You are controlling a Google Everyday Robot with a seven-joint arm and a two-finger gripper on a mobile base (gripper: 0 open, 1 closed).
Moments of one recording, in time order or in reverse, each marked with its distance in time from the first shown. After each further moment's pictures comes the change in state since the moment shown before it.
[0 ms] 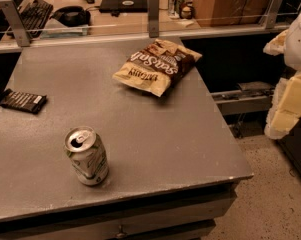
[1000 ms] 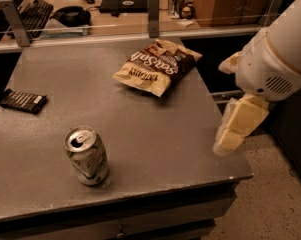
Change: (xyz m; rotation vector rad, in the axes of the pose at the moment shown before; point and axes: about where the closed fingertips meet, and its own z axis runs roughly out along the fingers) arm -0.069 0.040 0.035 -0.063 -0.178 -0.022
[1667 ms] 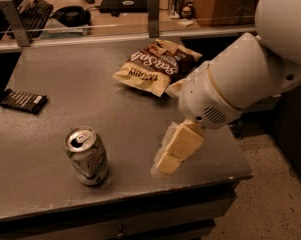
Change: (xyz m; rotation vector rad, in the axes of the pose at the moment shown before) arm -0.085 0.056 0.058 -0.141 -0.258 0.014
